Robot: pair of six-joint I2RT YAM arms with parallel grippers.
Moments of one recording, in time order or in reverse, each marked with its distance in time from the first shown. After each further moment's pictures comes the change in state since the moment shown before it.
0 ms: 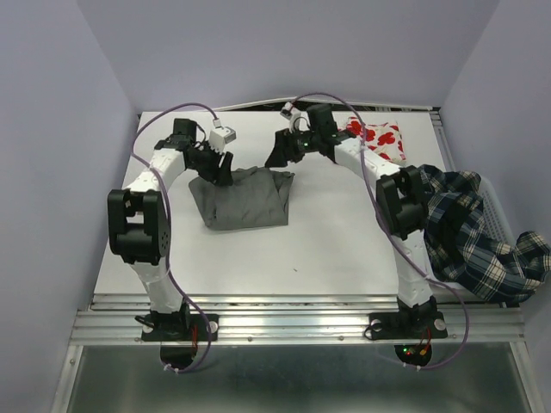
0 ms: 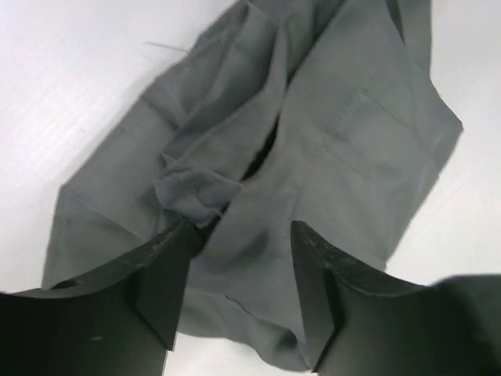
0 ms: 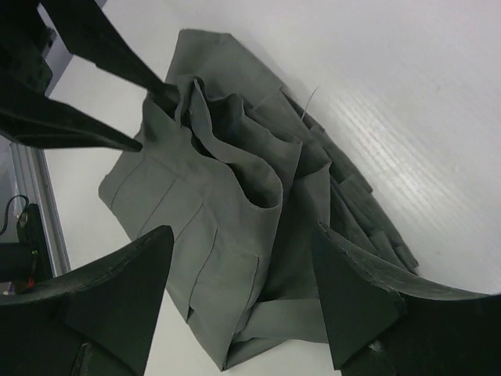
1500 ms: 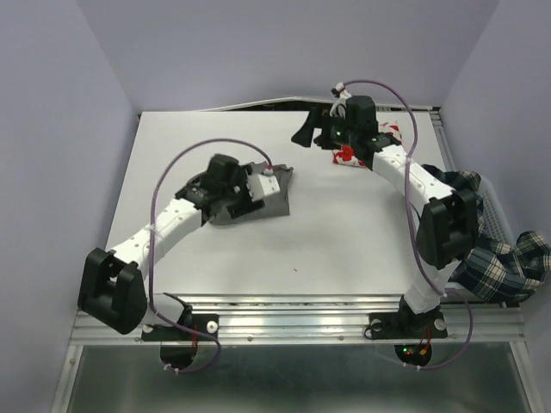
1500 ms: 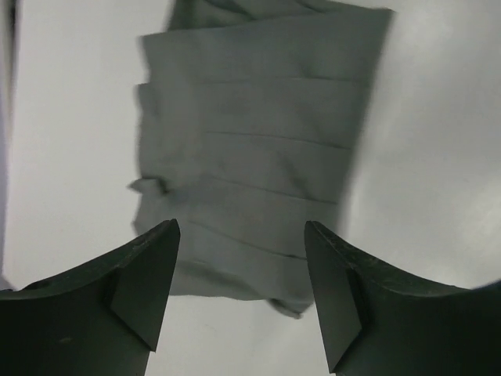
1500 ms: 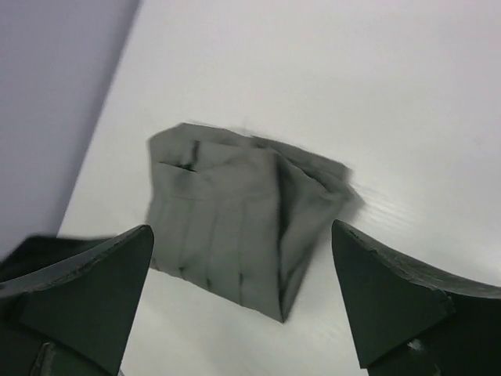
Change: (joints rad) left arm -0.344 -0.477 -0.366 0.234 -0.414 0.328; right arm -0.050 -0.399 -0.276 0.113 0.367 0.269
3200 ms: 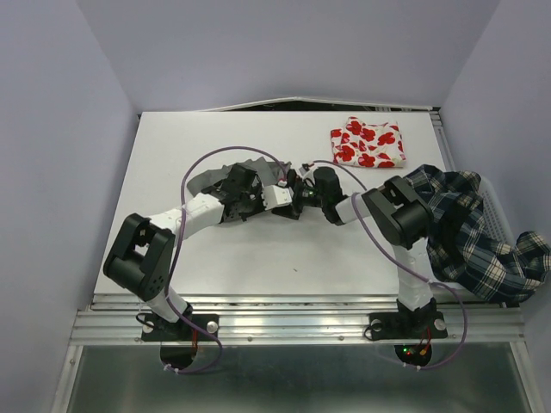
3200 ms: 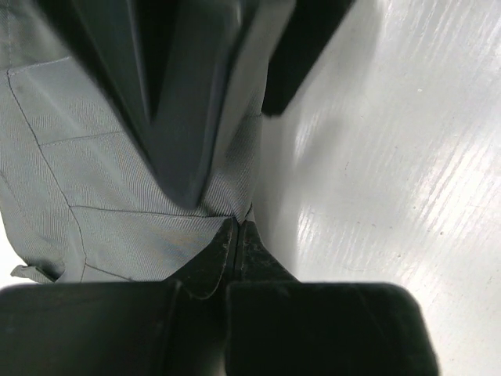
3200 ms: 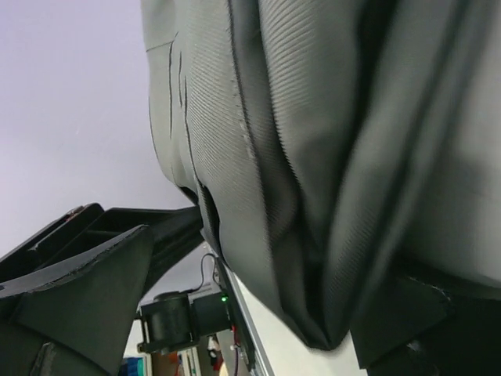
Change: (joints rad) left arm -0.122 0.243 -0.095 0.151 0.013 0.006; right arm 0.132 0.285 -0.596 0.859 -0.211 0.764
